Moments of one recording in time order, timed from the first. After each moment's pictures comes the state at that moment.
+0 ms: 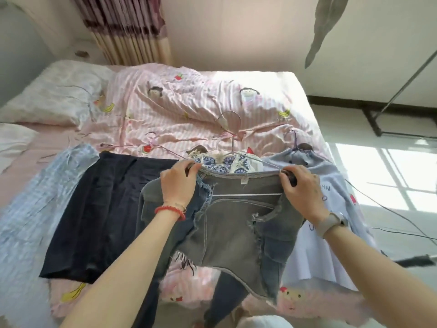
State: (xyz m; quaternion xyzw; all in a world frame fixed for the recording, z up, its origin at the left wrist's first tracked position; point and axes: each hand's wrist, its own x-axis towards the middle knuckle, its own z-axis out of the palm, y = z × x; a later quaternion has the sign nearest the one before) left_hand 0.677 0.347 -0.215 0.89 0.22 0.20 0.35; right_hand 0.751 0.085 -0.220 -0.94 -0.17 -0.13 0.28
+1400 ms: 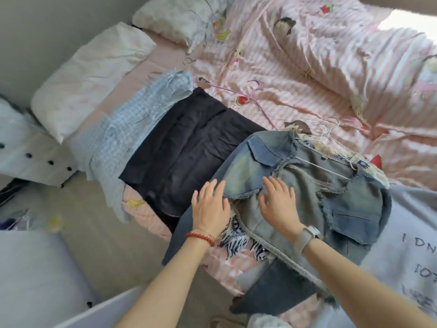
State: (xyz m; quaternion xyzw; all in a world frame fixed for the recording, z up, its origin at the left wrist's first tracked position) left_hand 0.634 0.383 -0.355 0.88 0.45 -0.06 0.18; right_hand 0.773 0.289 -0.369 -0.88 -0.41 0.22 0.14
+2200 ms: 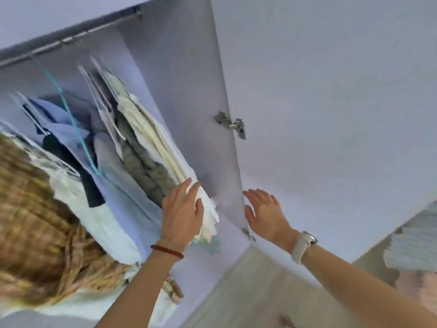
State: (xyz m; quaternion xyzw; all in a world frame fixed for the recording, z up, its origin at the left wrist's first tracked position) left_hand -0.027 0.081 -0.164 0.32 0.93 0.13 -0.11; right_hand 0.064 0.256 -0.223 -0.16 -0.95 0.25 0.07
